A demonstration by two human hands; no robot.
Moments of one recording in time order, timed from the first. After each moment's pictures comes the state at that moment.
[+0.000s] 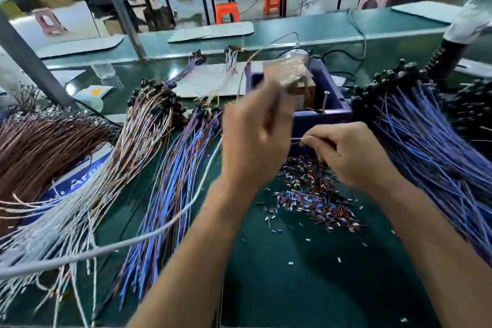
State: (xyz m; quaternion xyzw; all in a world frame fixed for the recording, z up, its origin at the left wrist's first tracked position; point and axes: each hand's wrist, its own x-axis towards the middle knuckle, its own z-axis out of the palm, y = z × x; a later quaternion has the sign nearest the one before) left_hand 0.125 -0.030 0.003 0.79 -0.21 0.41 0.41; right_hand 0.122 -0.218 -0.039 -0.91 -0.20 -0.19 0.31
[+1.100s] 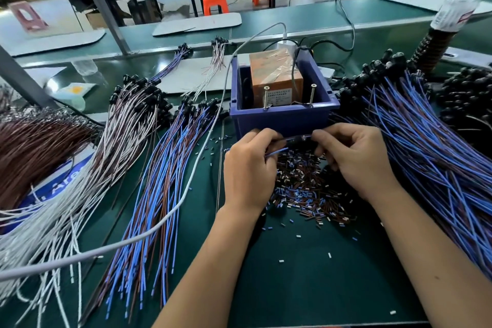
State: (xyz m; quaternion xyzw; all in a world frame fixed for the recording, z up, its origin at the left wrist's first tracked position) left_hand 0.123 -0.038 -0.074 0.87 -0.18 0.27 0.37; right_hand 0.128 -0.239 -0.085 -0.76 -0.06 -0.17 0.63
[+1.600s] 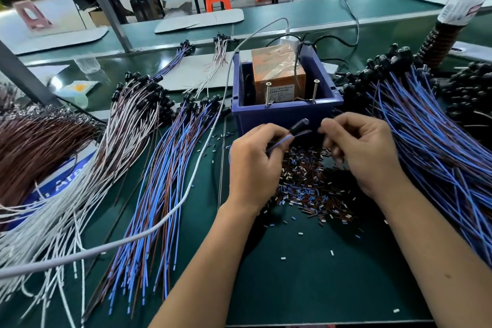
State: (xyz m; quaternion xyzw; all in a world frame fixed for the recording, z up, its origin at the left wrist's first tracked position) left_hand 0.130 -0.041 -0.078 0.82 -0.21 0.28 0.46; right_hand 0.125 -0.238 -0.077 -0.70 -0.06 -0.16 0.69
